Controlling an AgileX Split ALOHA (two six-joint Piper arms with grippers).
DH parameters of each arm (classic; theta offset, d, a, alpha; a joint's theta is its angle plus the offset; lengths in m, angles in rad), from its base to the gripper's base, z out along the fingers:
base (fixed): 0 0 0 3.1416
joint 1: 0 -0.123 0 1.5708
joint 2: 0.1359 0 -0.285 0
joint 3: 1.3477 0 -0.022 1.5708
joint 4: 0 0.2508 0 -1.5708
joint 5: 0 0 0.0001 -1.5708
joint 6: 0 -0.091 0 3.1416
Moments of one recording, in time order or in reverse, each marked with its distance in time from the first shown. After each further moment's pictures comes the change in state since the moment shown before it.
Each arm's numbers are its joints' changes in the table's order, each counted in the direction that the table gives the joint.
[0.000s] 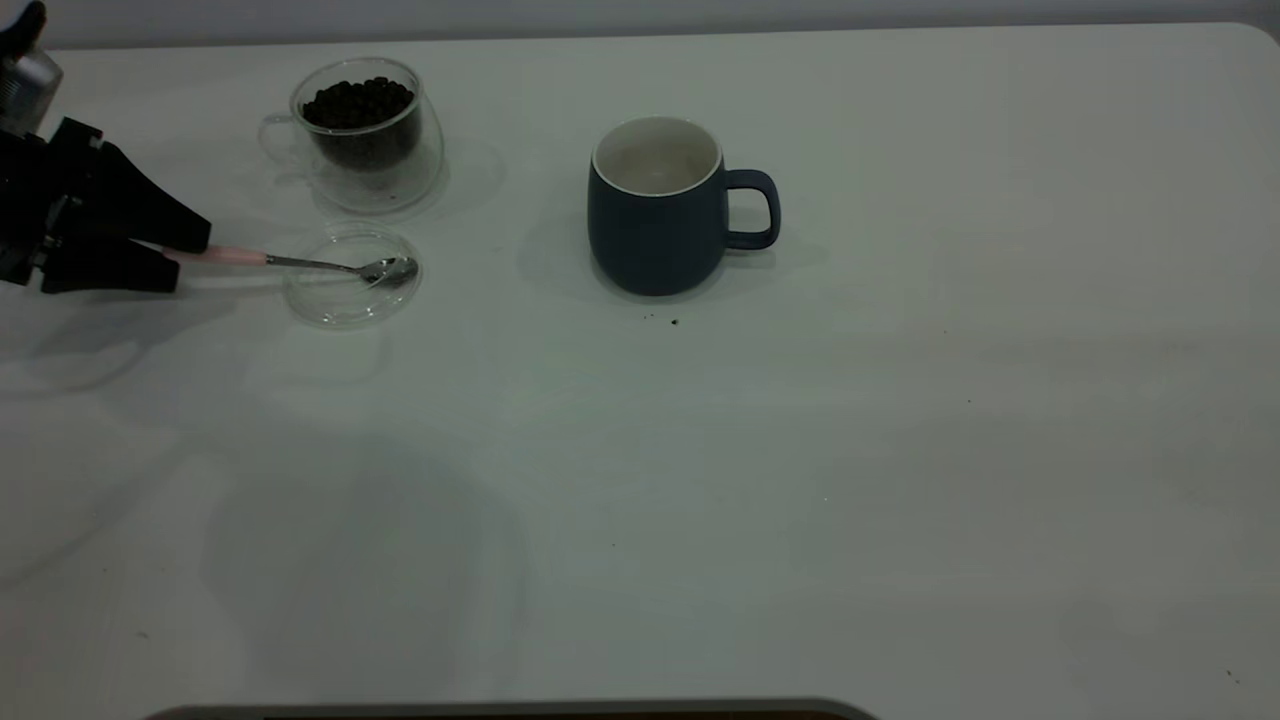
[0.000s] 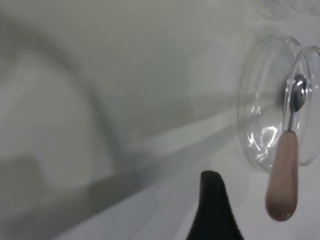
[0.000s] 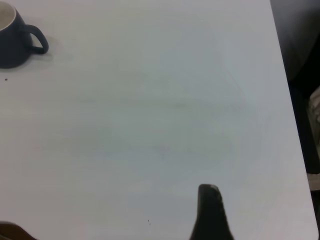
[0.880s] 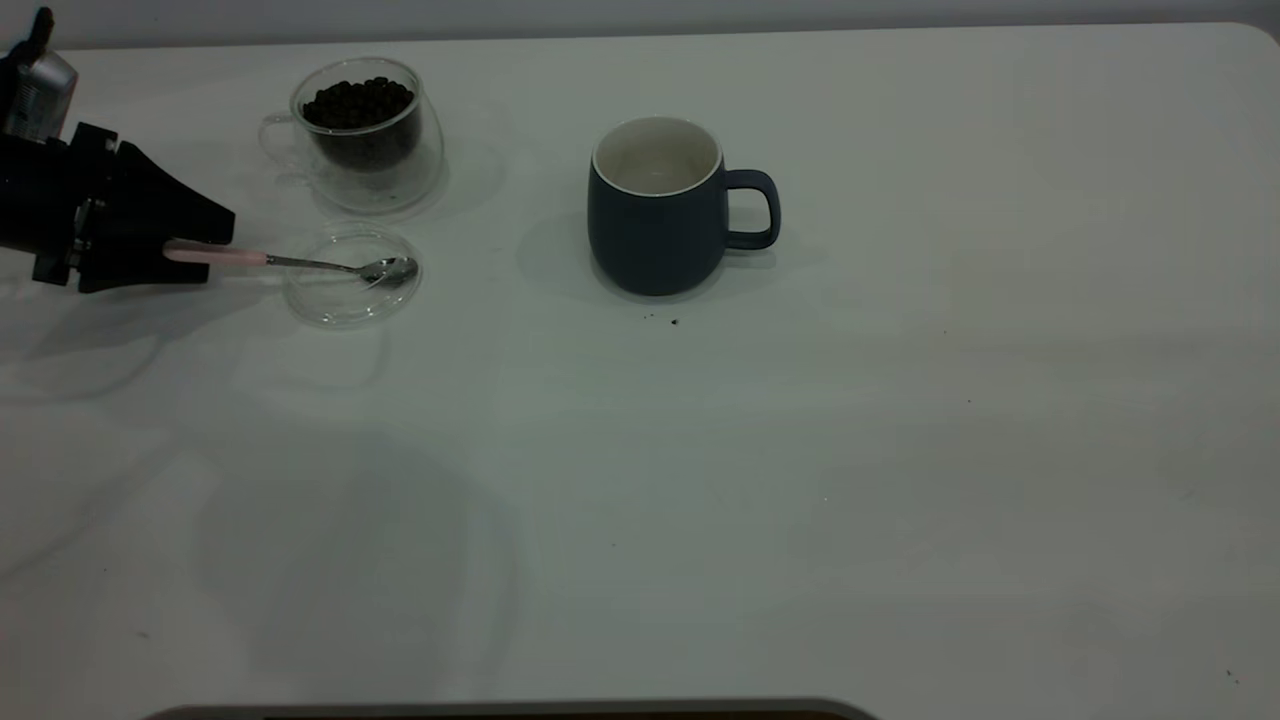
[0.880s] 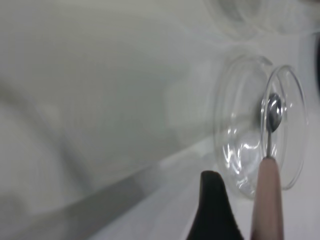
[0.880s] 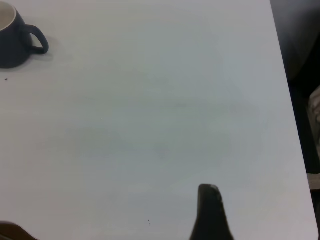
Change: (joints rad) left arm 0.006 0.037 -0.001 -0.124 0.035 -0.124; right arm 0.000 0.000 0.000 0.000 0.000 0.000
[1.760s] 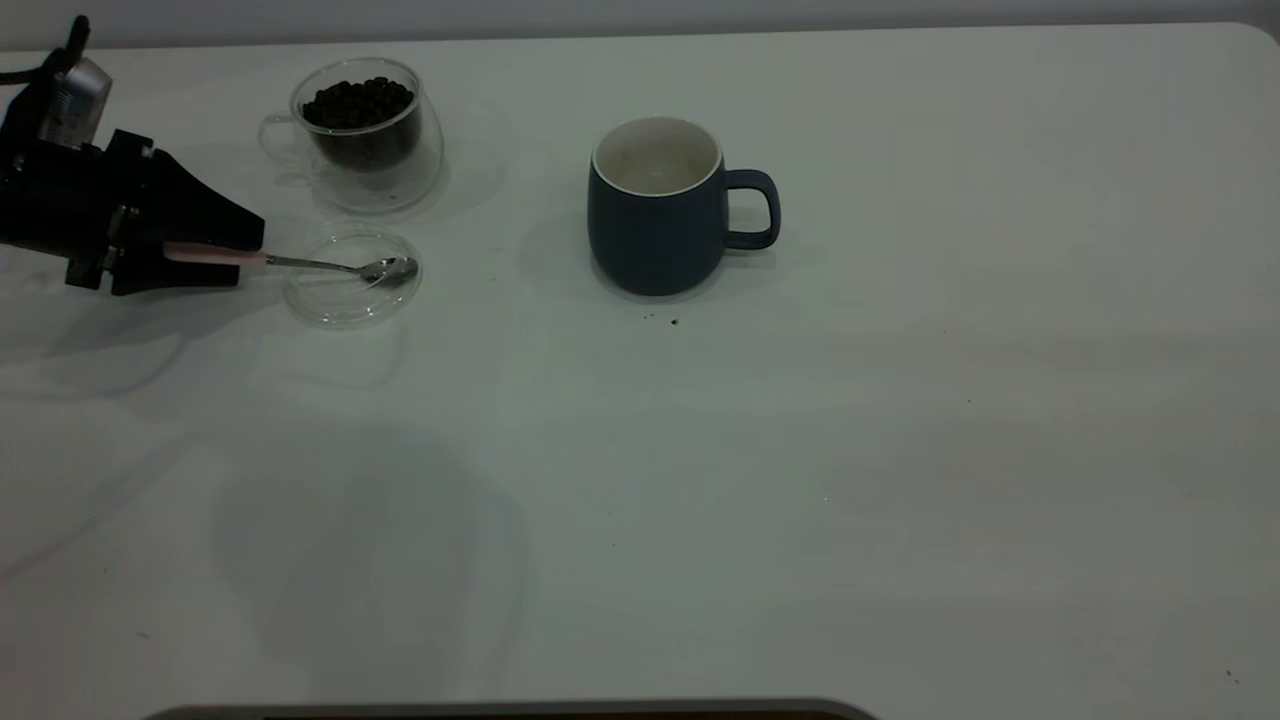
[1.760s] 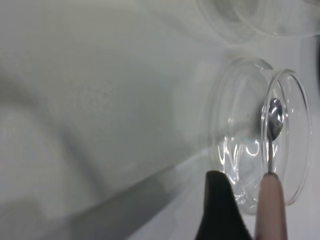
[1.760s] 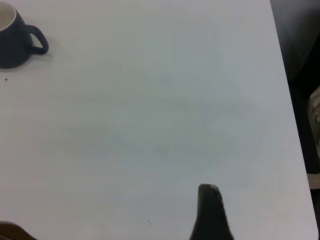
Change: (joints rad) left arm 0.036 0.018 0.000 -0.023 -0.017 -0.013; right arm 0.000 0.000 0.000 0.000 0.000 0.000
